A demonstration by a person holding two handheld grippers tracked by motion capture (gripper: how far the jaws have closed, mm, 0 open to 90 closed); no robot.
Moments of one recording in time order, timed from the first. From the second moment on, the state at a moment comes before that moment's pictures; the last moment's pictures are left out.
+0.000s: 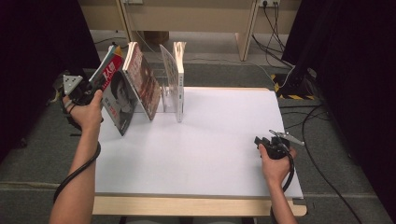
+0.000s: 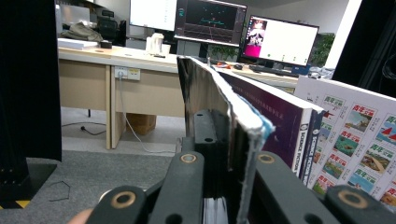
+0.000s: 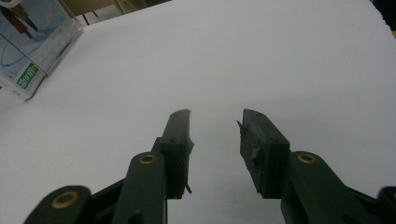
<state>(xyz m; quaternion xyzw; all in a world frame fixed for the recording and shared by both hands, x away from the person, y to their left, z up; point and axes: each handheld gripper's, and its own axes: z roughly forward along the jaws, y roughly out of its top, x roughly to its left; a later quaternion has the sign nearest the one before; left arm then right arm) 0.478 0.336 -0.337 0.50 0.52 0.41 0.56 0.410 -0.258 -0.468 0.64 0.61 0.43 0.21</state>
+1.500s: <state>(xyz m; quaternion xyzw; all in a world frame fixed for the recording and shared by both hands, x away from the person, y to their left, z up) 0.515 0.325 -0.324 0.49 0.52 0.43 0.55 0.411 -0.258 -0.469 0.64 0.60 0.43 0.20</state>
